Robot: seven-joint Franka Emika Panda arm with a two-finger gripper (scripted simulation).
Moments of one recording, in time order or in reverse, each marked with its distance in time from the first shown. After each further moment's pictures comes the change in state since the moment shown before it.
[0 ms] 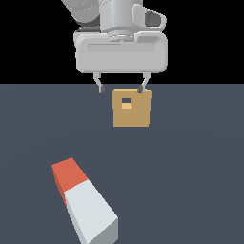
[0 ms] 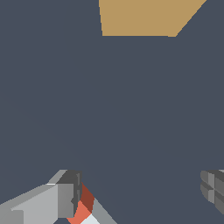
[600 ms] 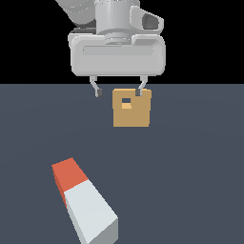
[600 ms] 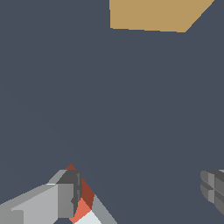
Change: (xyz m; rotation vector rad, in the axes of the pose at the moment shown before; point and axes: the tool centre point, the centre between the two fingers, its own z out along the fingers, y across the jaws) arm -0.010 -0.007 0.007 0.000 0.000 -0.044
